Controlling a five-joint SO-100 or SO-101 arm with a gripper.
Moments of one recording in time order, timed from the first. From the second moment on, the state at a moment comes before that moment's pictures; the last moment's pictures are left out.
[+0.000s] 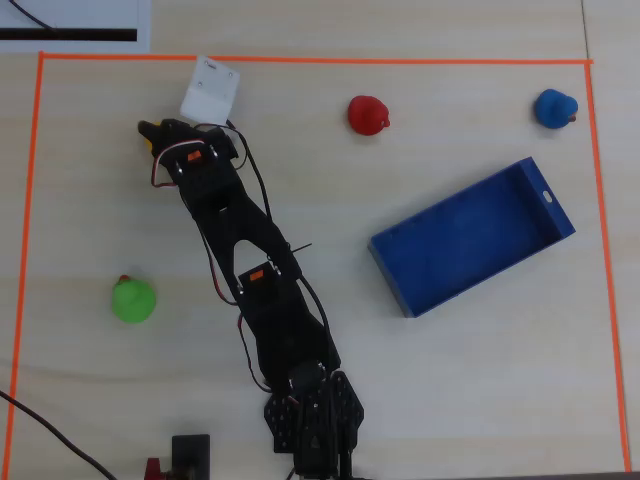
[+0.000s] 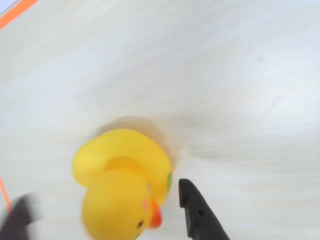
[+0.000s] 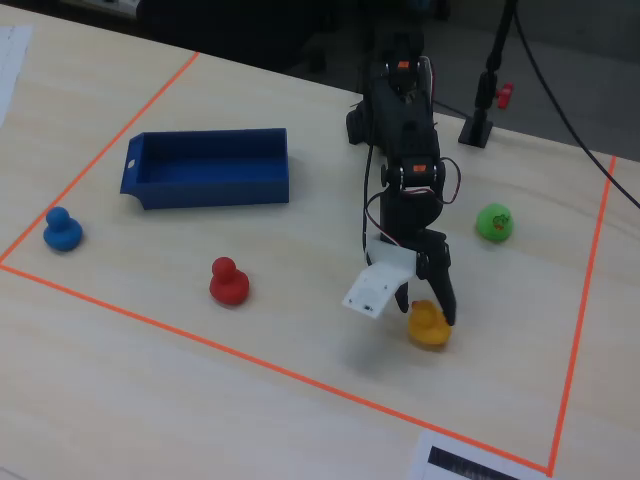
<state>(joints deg) -22.5 58.7 72.4 43.1 -41.4</state>
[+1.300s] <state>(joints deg) 50.2 129.7 131.0 37.2 -83.9</state>
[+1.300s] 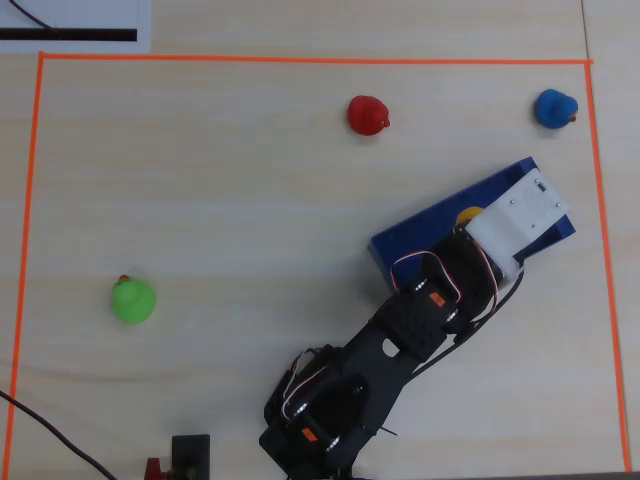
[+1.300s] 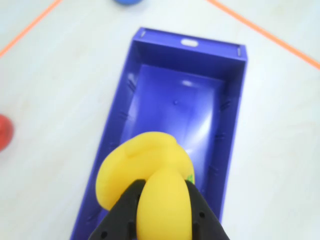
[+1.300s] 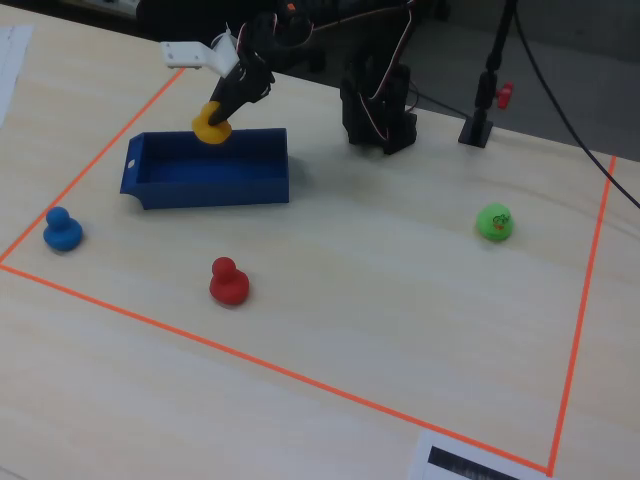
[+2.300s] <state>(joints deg) 1.8 157.2 149.1 61.7 -58.0</state>
